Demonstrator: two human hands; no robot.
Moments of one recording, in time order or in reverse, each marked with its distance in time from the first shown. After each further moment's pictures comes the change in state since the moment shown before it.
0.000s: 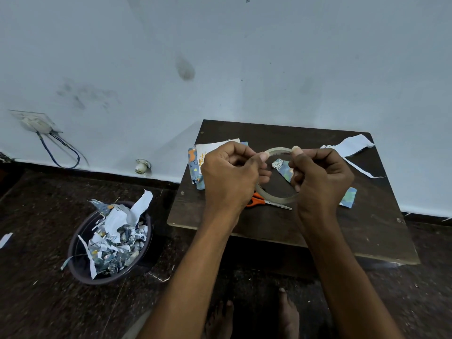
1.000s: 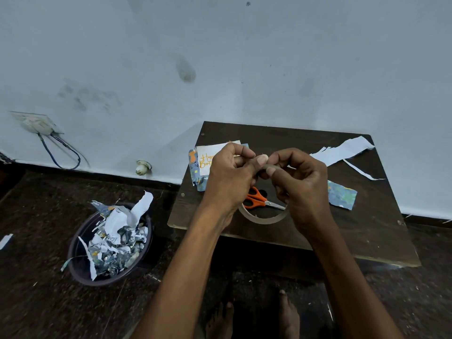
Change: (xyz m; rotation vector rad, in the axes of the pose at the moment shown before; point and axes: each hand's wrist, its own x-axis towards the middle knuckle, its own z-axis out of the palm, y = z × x) left_hand 0.013 -0.004 -0.011 0.081 -0.174 -0.105; right_hand -0.006 -0.006 -0.002 -0.185 -0.553 -0.098
